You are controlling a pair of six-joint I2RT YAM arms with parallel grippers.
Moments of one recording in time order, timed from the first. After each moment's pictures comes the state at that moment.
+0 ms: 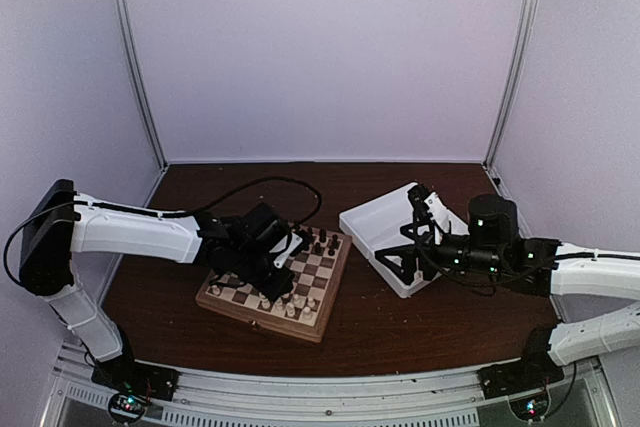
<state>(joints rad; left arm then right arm) -0.97 1.64 1.01 -0.42 -0.01 -0.25 0.86 1.02 0.58 0.10 -0.10 0.18</state>
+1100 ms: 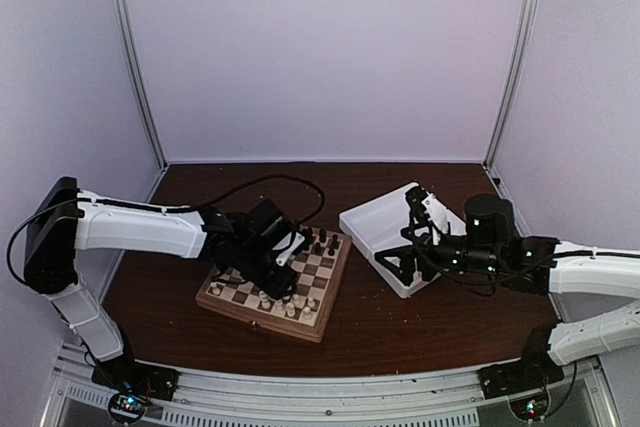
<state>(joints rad) -0.97 1.67 1.06 -0.48 0.00 -0.25 0.86 1.03 0.59 0.08 -0.09 0.19</state>
